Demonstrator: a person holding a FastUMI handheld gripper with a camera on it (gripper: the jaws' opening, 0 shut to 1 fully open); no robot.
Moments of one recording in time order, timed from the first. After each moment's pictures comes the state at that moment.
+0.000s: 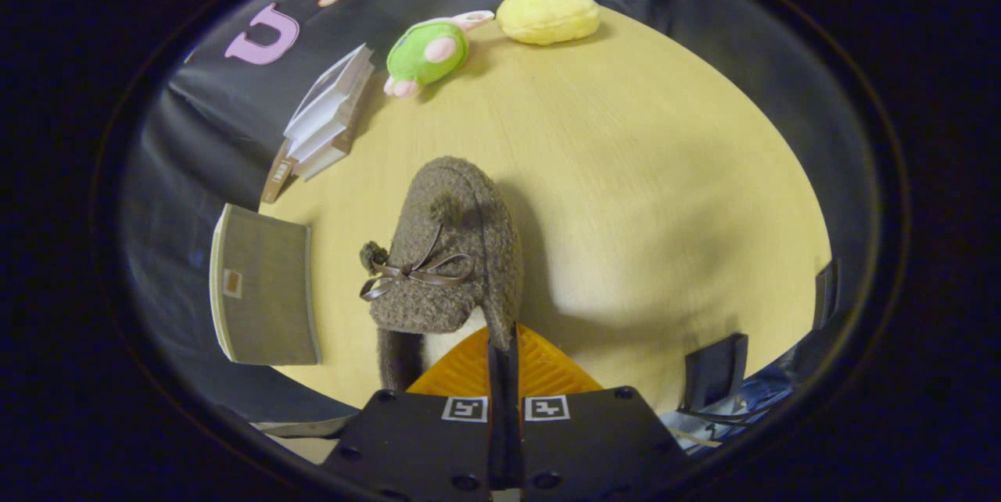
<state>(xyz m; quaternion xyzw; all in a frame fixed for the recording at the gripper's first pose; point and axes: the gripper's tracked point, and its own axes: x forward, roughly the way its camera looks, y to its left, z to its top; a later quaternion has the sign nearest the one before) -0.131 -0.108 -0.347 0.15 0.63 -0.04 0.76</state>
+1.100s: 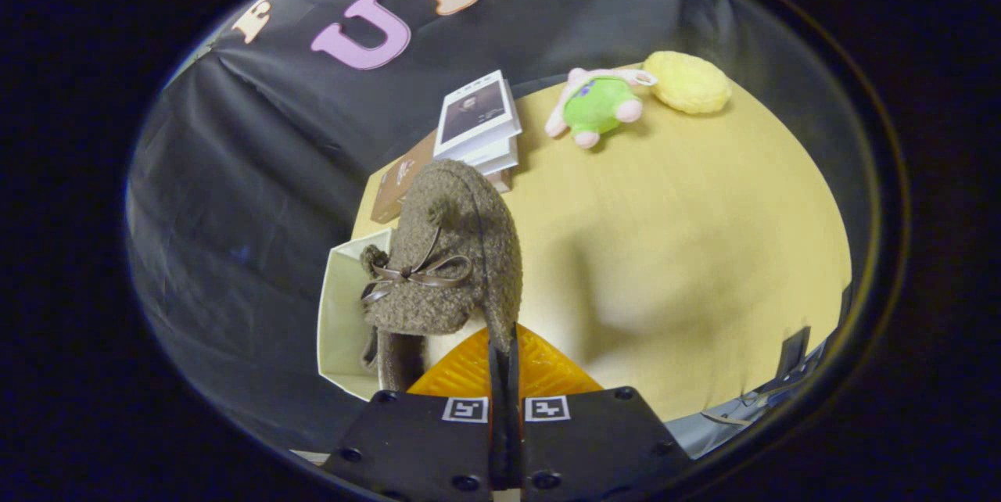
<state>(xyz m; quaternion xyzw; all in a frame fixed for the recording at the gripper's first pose) -0.061 0.101 -0.243 0.18 0.57 0.05 0.80</state>
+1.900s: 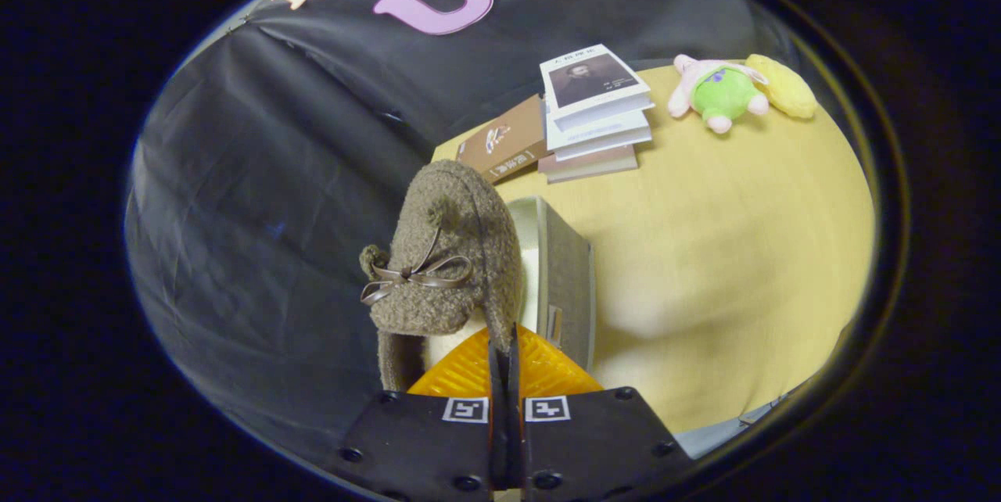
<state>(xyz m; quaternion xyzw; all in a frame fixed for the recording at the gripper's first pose) -0.061 0.267 -0.259 0.18 0.59 0.12 0.78</state>
